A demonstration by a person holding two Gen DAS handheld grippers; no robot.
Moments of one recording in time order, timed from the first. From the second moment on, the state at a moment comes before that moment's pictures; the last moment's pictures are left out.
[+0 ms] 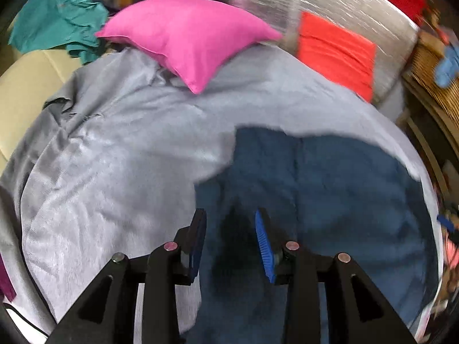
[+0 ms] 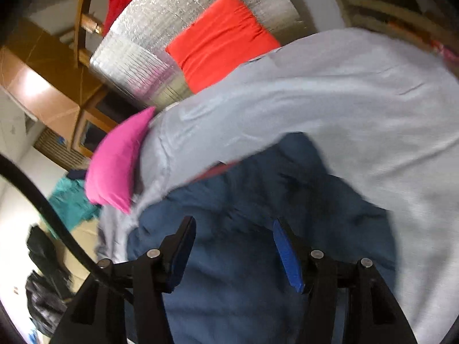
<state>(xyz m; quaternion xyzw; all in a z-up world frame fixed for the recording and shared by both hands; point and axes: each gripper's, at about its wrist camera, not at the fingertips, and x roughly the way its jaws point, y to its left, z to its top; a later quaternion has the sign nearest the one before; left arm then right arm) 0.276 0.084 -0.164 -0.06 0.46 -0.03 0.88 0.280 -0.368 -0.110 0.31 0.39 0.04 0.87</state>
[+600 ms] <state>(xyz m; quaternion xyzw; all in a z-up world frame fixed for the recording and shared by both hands) 0.193 0.120 -0.167 -0.09 0.43 -0.01 0.90 0.168 -0.405 -0.125 0.29 0.38 0.06 0.88</state>
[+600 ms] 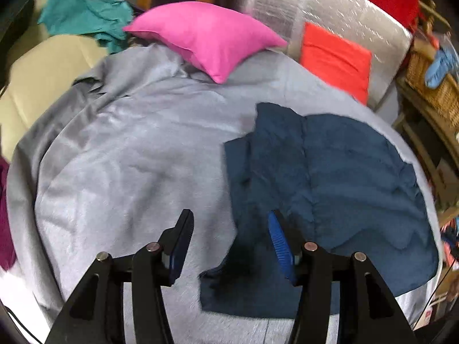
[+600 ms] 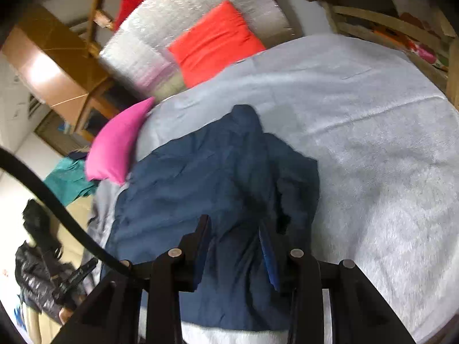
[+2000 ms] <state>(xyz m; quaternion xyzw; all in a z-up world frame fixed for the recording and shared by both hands) 0.236 0.111 -0.215 -0.17 0.51 -0.07 0.84 0.190 -0.402 -0.180 0.29 0.43 0.04 0.85</state>
